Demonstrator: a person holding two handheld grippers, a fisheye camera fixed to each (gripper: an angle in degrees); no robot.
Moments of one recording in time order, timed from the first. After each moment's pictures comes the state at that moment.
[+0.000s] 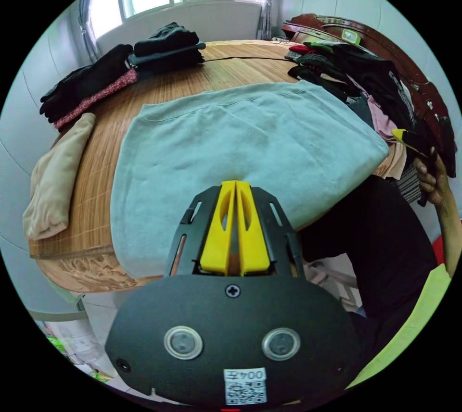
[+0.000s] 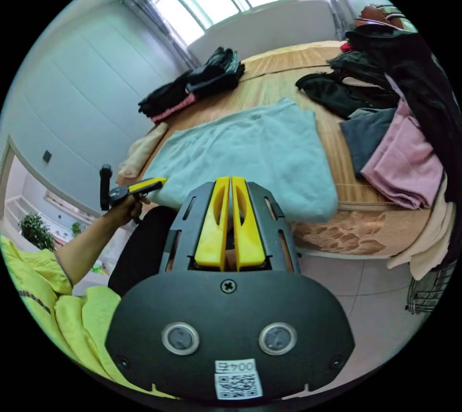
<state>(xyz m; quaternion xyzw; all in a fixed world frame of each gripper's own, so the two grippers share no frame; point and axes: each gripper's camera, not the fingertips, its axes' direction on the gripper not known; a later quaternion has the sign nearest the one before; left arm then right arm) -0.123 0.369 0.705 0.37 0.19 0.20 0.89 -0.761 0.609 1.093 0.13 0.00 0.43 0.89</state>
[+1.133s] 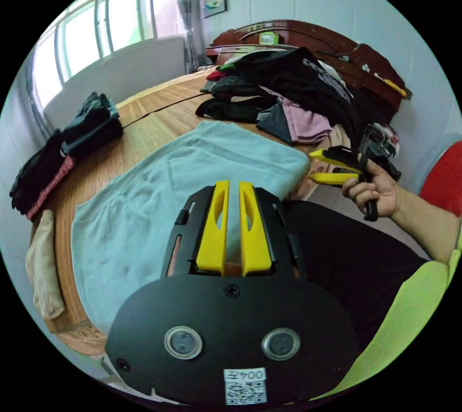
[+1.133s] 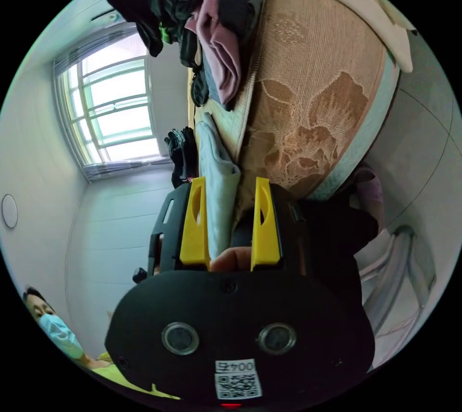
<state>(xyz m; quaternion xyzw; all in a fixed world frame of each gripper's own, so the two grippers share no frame) -0.013 0.489 0.424 0.46 0.20 0.36 0.79 -0.741 0.793 1.155 0.29 -0.22 0.73 0.58</state>
